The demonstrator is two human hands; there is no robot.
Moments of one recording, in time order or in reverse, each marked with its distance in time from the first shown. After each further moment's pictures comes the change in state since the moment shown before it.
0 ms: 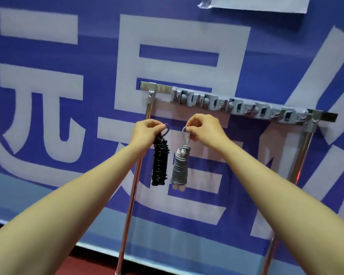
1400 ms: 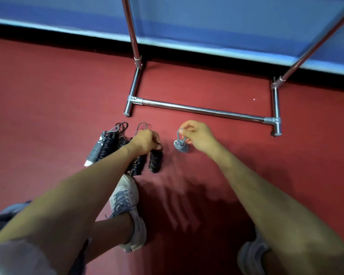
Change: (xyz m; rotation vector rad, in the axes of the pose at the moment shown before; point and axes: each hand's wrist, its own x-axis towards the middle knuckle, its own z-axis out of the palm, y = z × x) left_hand -0.451 -0.410 -0.065 0.894 -0.913 -0.817; right_hand -0.485 0.239 0.305 0.464 -0.624 0.882
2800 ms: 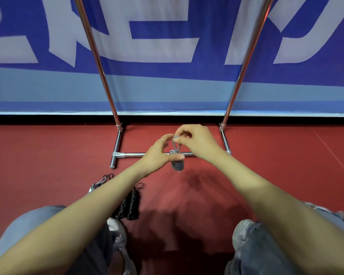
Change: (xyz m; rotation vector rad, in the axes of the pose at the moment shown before) left_hand -0.129 0.189 -0.047 -0.525 0.092 0.443; right_hand -0.154 -0.127 -0.125 -0.328 0.286 -0.392
